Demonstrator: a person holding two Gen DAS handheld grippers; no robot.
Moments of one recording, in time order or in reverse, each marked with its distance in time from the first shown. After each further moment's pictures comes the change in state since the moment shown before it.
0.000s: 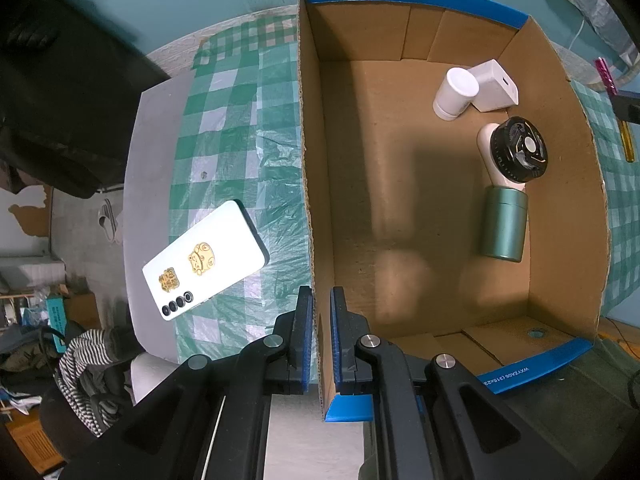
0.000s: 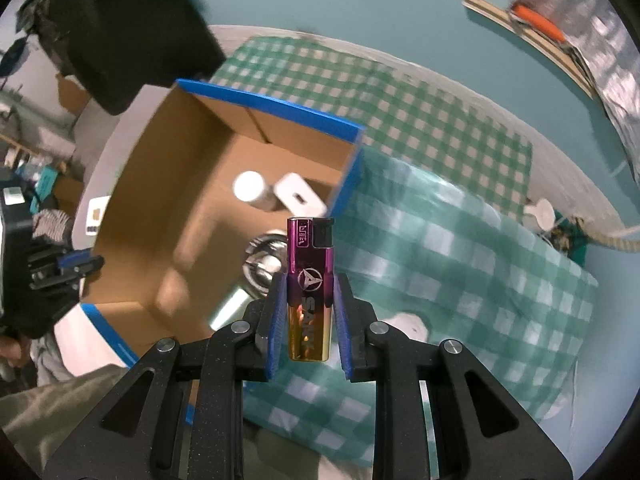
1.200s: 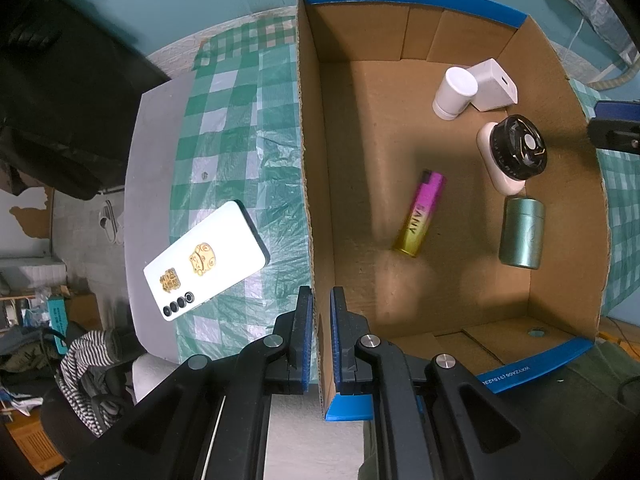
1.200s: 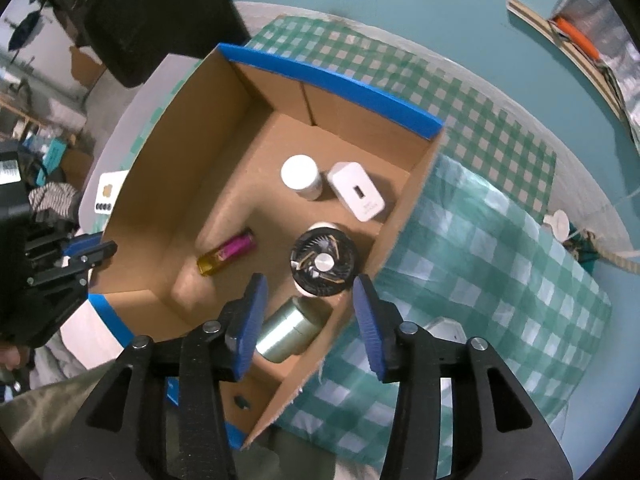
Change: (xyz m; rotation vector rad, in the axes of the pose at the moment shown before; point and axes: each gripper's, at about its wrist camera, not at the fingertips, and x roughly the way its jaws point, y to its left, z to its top) left arm 0.000 0.001 0.001 0.001 -0.002 0.003; right arm 0.026 0.035 0.003 -0.053 0.057 0.029
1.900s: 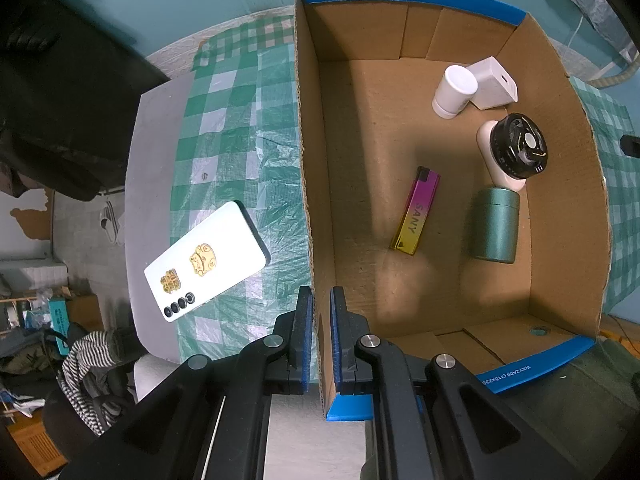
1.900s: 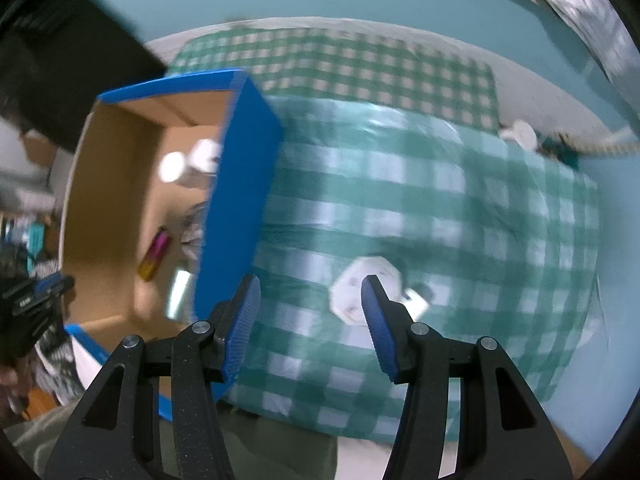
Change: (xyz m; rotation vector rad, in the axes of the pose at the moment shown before) left arm 0.001 0.000 0.000 0.001 0.001 0.001; right arm -0.007 -0.102 -0.055 0.348 -0.002 -0.035
